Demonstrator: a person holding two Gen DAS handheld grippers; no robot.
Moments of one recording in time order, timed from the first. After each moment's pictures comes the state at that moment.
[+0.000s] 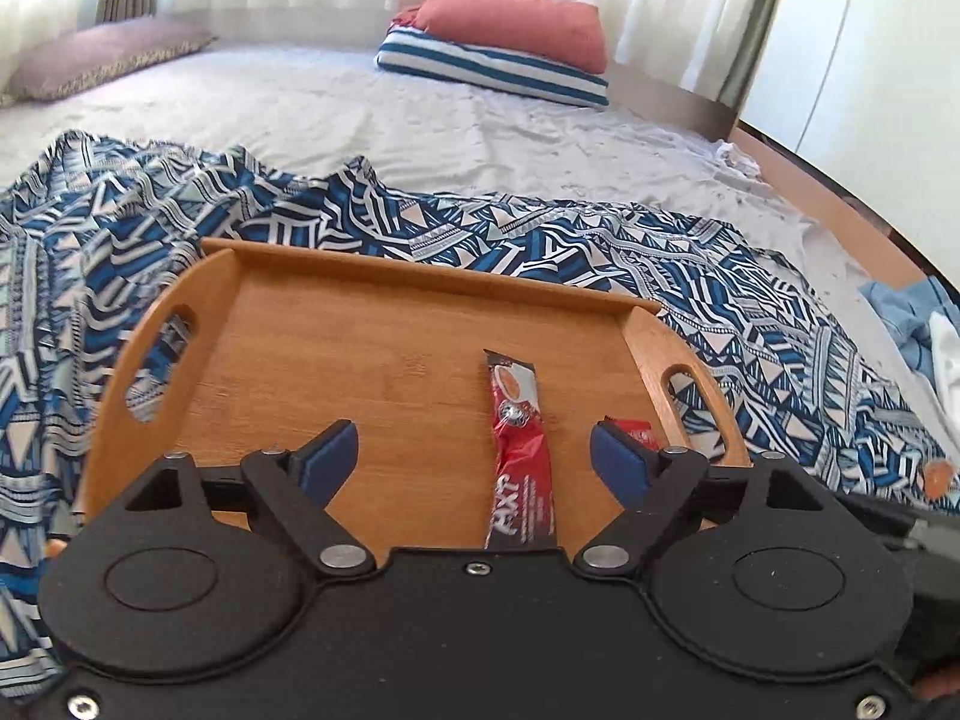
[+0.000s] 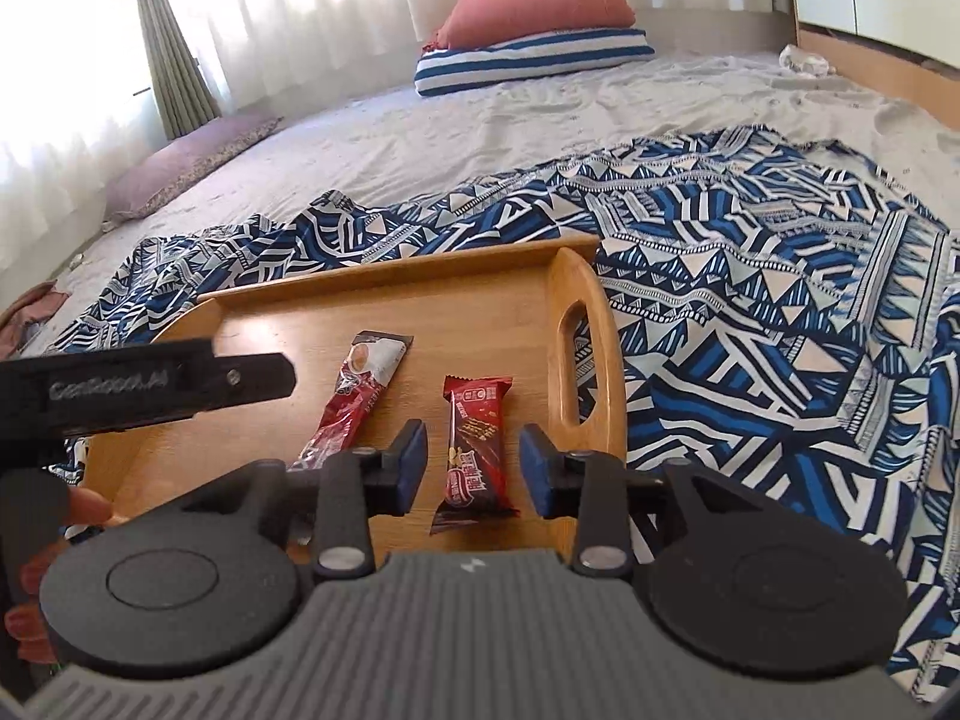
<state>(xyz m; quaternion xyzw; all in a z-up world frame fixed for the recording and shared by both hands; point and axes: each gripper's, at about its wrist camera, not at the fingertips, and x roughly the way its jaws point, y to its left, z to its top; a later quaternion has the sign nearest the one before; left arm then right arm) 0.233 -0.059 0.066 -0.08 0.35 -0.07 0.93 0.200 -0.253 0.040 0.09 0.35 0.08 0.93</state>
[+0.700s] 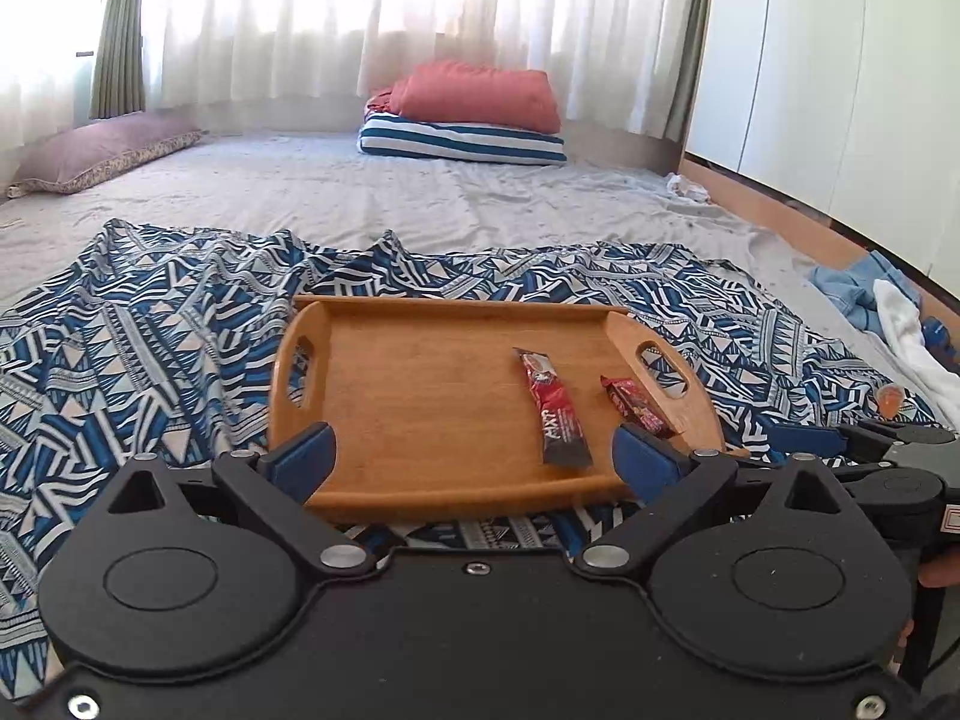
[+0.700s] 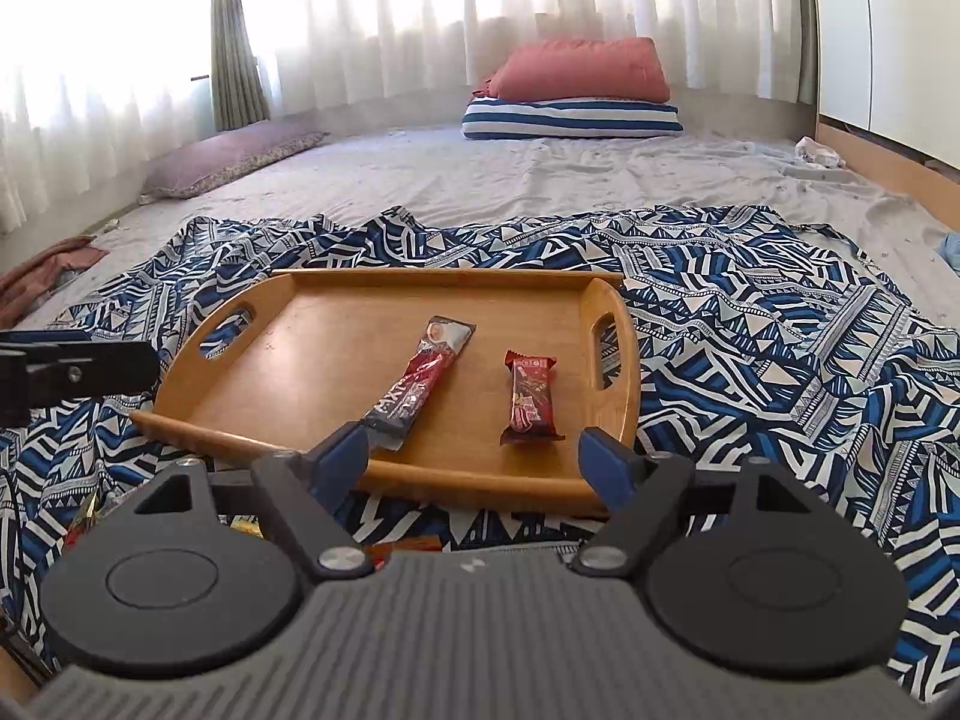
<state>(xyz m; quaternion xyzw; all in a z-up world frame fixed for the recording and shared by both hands) 0.092 0.013 0.111 -0.03 0.28 -0.10 0.95 0.108 -0.220 0.062 0.02 0.30 0.09 0.95</state>
